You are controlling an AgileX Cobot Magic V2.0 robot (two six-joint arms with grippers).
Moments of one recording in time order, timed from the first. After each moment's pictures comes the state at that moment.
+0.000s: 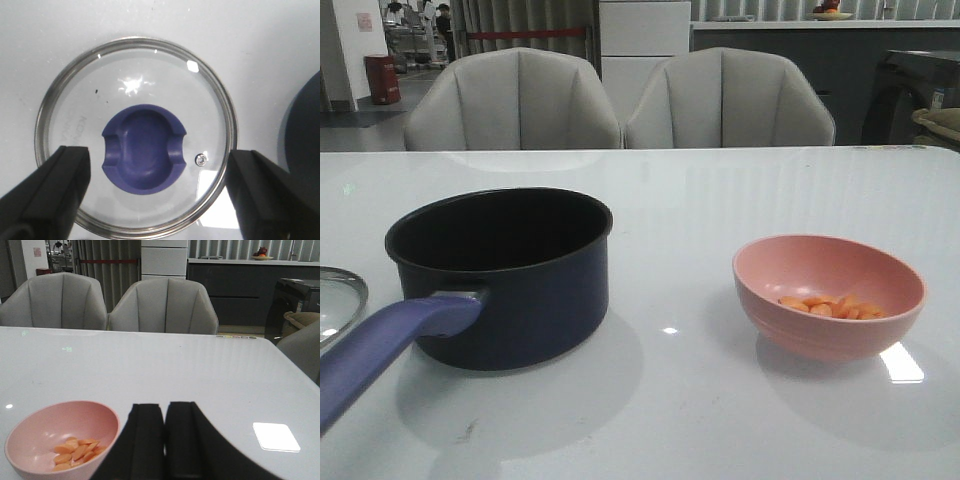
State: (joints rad) left arm 0.08 1.53 -1.04 -0.19 0.74 0.07; right arm 0.05 -0.01 0.03 -0.01 0.03 0.04
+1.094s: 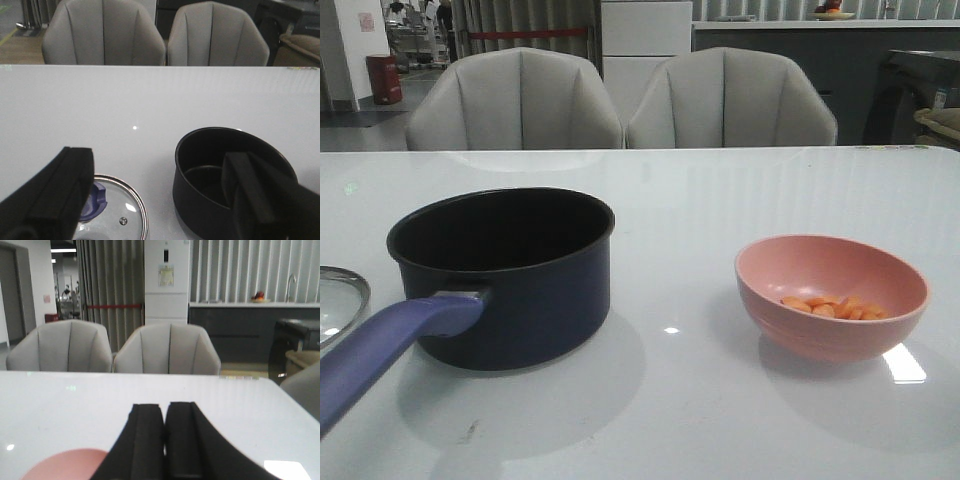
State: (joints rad) left arm -0.19 0.34 -0.30 -0.19 0.18 0.07; right arm 0.05 0.00 0.00 -0.01 -0.09 0.06
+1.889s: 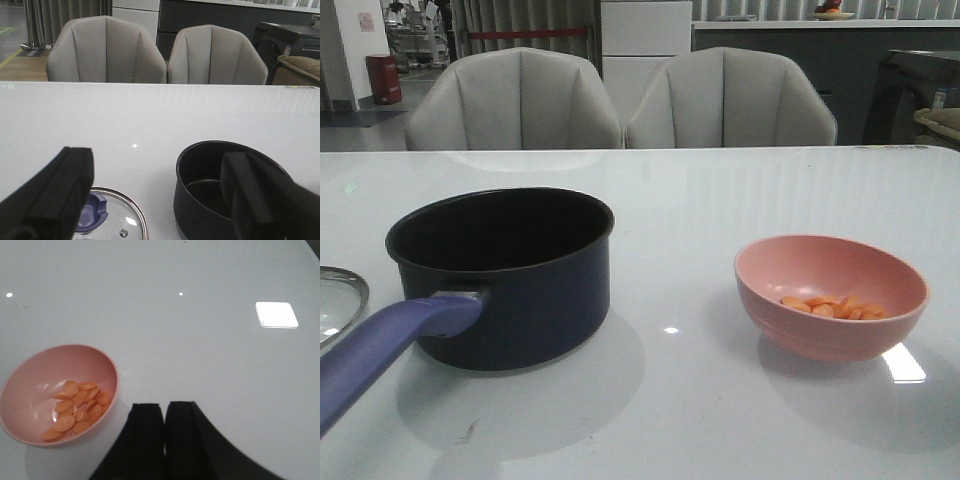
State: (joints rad) left arm -0.19 0.31 -0.27 -0.20 0.13 0.07; right arm 0.05 0.64 -0.38 0.00 0.28 0.08
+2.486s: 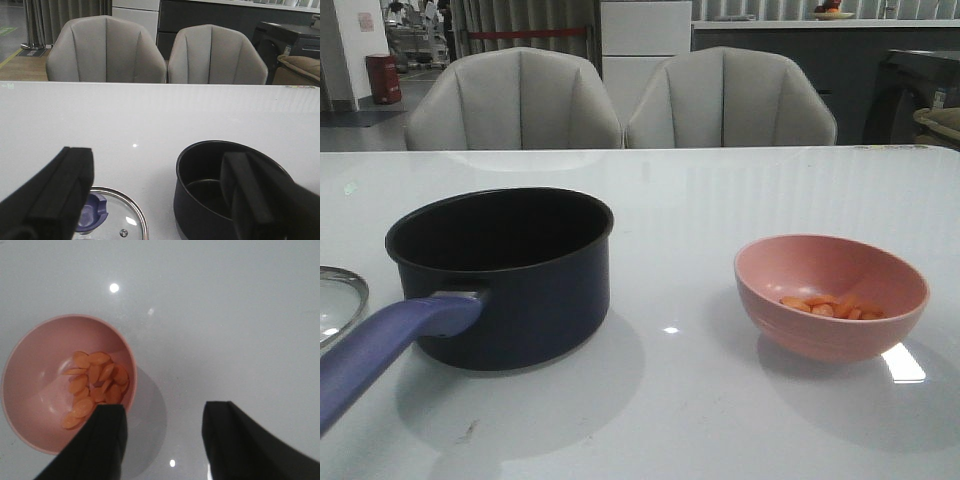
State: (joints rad) left arm -0.19 0.31 -0.27 -0.20 0.13 0.07; right arm 0.05 1.21 -0.85 0.11 0.65 0.07
